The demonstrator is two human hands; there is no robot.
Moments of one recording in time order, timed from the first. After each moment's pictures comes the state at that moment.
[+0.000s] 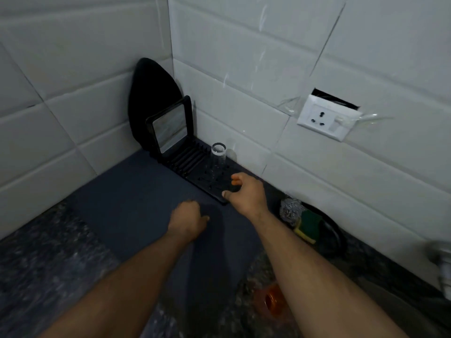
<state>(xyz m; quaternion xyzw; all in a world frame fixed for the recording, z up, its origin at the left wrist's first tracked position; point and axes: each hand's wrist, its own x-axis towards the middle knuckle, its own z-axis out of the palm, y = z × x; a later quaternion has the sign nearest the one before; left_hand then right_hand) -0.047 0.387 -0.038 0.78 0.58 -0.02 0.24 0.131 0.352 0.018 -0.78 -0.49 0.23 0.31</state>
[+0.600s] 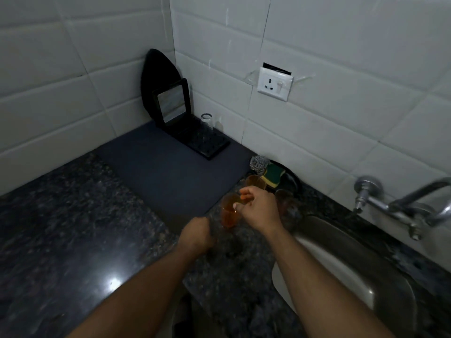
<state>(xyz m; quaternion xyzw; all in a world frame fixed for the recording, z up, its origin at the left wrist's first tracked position) -0.029 0.072 0.003 0.78 0.56 -0.02 0.29 0.160 0.048 0.051 -0.76 -0.52 0.24 0.30</state>
